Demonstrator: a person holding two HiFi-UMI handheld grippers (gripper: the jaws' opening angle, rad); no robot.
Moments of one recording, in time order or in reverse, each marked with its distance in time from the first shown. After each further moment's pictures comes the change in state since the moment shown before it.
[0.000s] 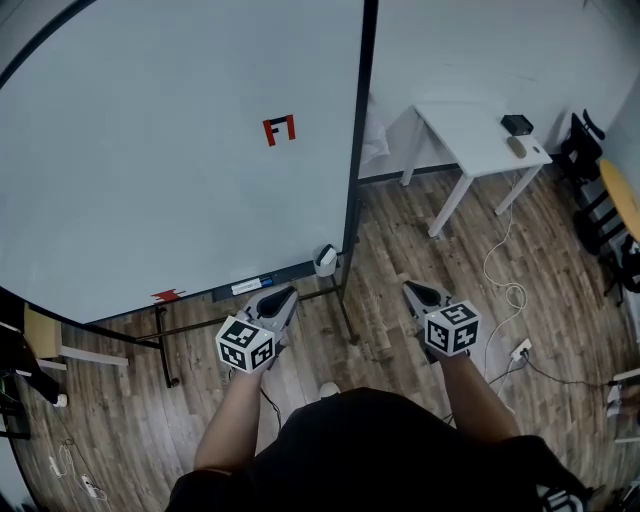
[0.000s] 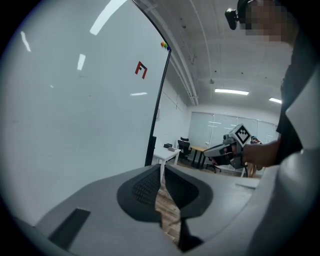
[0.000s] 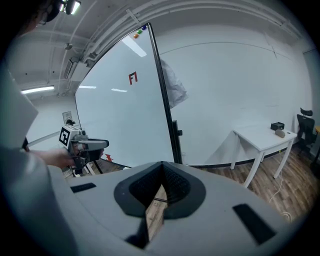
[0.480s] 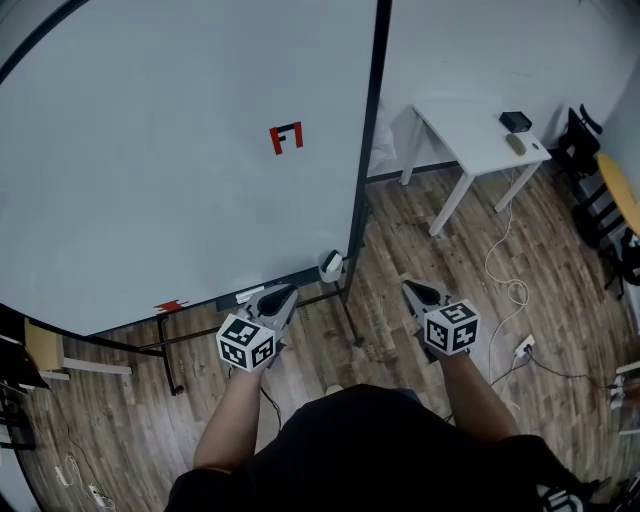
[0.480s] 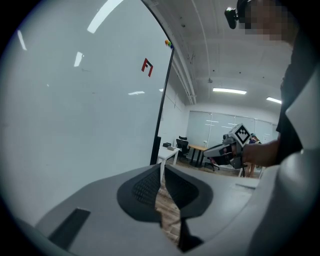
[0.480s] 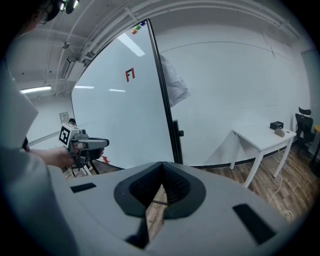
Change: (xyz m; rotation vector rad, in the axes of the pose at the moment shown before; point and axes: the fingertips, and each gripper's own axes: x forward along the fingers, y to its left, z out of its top) left arm 0.005 0.030 0.005 0.017 0.015 -0.029; right arm 0.026 0.006 0.006 0.014 -0.003 -0.023
